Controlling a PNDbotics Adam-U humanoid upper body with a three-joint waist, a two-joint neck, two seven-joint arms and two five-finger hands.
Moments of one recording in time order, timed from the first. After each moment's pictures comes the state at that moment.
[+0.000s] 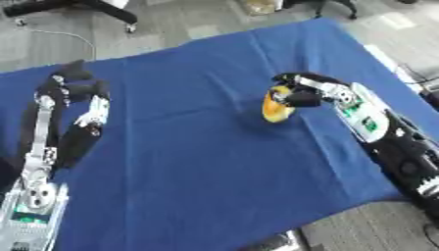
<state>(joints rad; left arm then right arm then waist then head) -0.34 0.10 -0.26 -1.78 -0.39 0.11 0.17 -0.56 -0.53 0.19 -1.25 0.51 0.02 0.48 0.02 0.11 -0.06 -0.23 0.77</state>
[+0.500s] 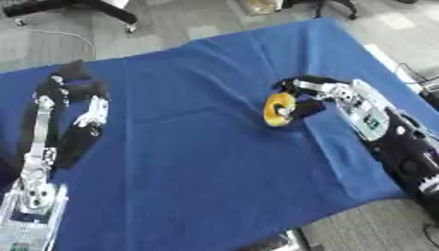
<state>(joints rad) -0.34 0.10 -0.26 -1.78 -0.39 0.11 0.17 -0.56 -0.54 0.19 -1.26 0.60 -0.01 0.55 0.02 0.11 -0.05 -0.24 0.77</state>
